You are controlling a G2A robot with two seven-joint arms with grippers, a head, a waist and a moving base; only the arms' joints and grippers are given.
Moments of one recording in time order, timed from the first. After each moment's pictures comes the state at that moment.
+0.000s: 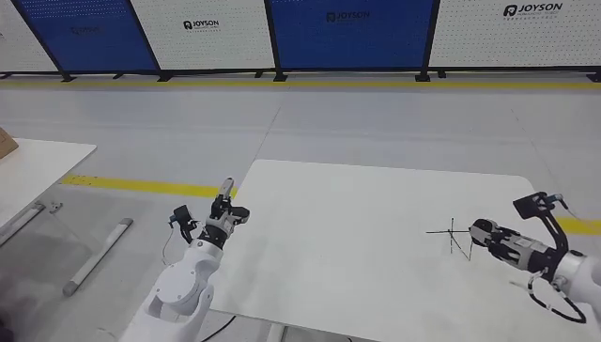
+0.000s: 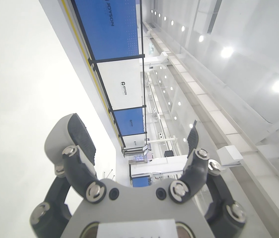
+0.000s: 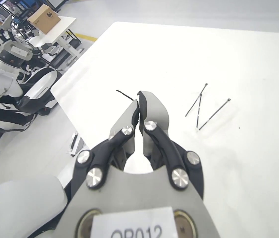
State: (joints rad) left arm 1.73 -1.15 -1.62 -1.86 -0.43 0.03 -0.02; right arm -1.35 -0.90 1.51 -1.78 -0.36 -0.34 0.89
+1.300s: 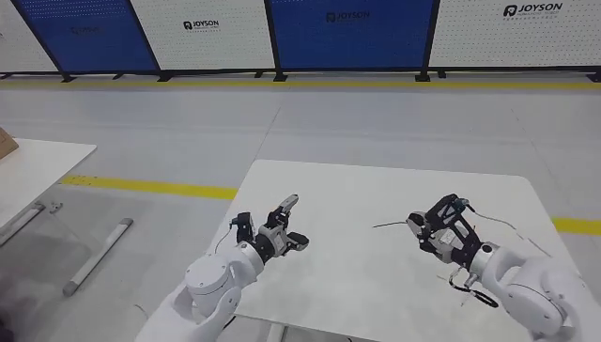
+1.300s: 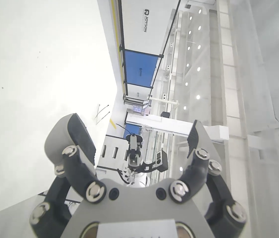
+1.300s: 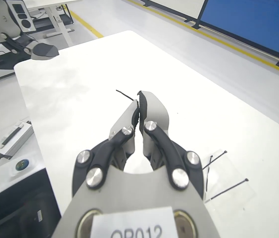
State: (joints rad) left arm 1.61 -1.06 -1.33 -1.95 -0.75 0.34 -0.07; right arm -1.17 -0.88 1.03 -1.79 -0.76 -0.34 0.49
